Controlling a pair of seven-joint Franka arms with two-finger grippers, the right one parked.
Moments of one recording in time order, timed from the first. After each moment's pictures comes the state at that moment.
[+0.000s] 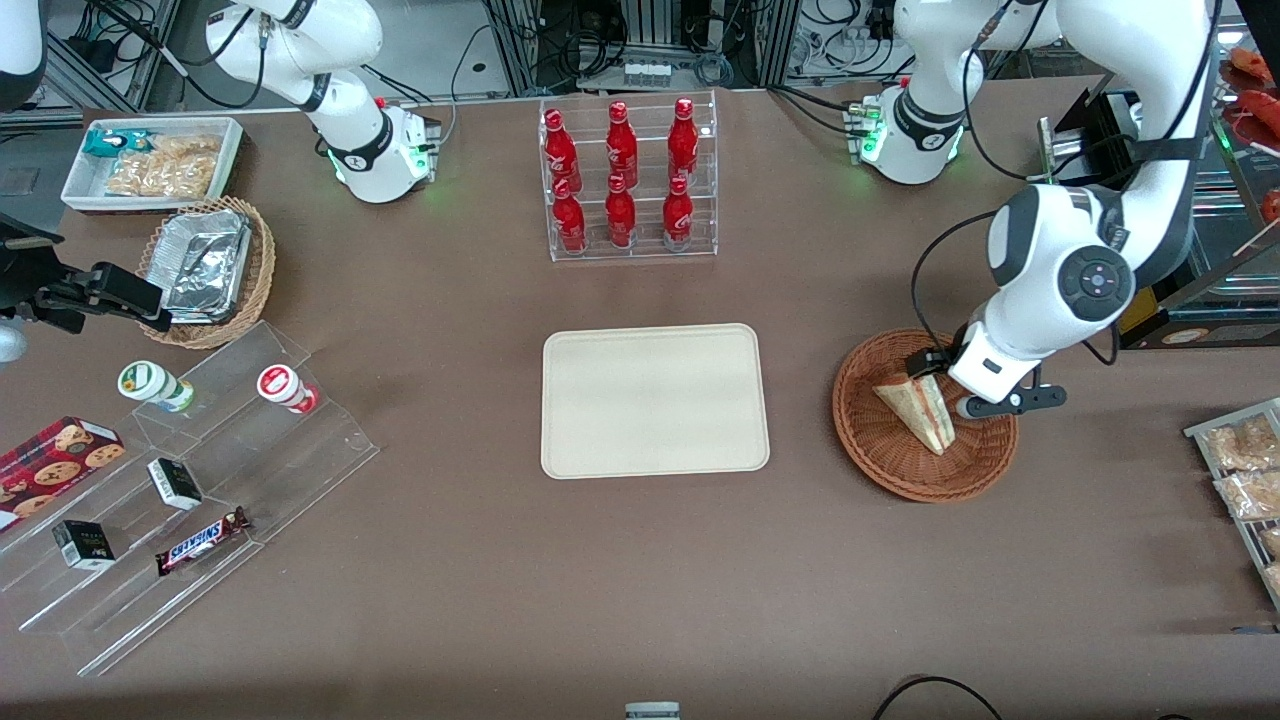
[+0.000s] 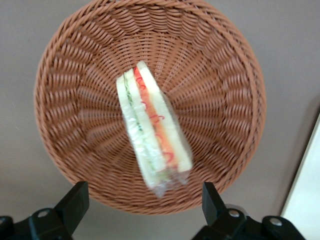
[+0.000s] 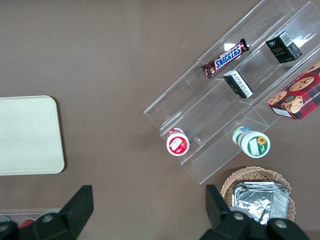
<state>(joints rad) -0.10 0.14 -0.08 -2.17 0.00 2.21 -0.42</state>
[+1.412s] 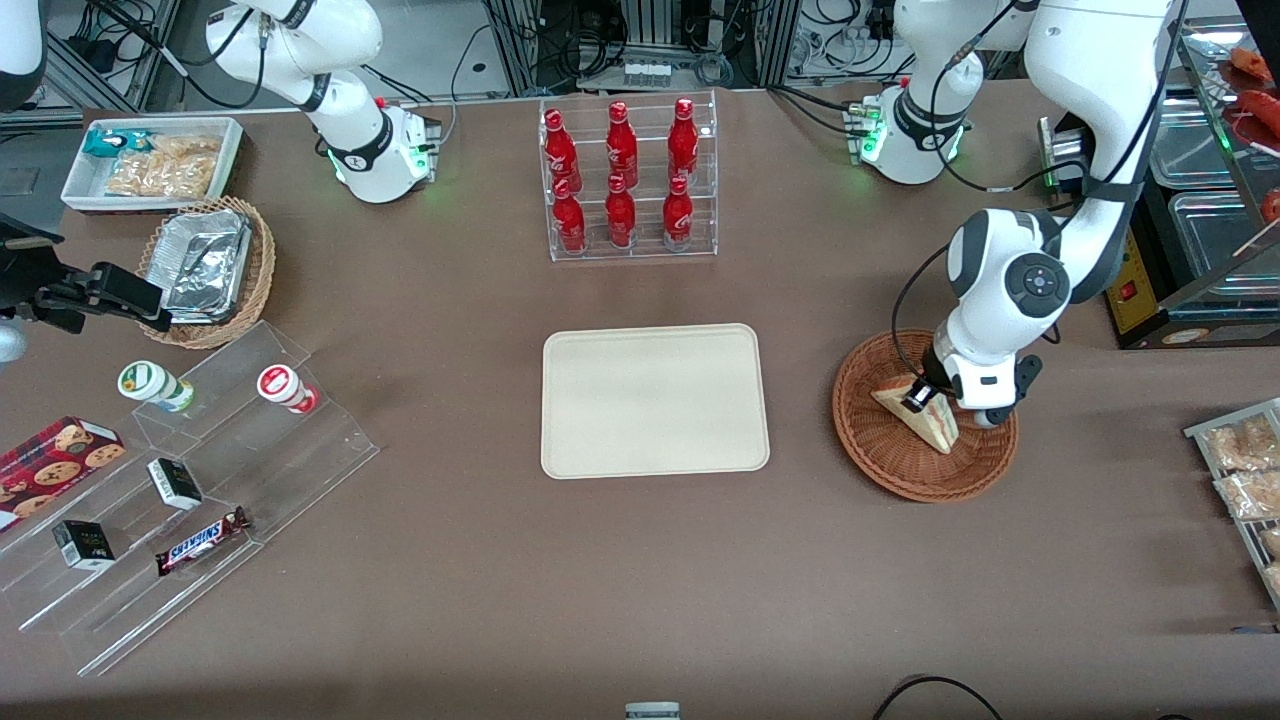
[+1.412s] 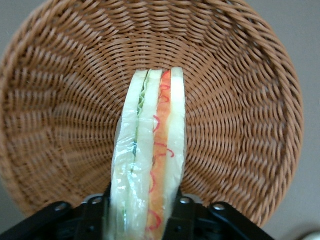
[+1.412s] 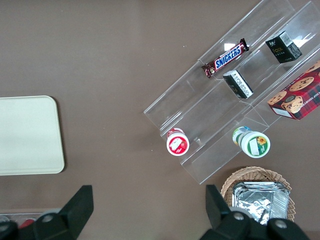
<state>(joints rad) -0.11 0.22 -0.07 -2.23 0.00 2.42 -0.94</state>
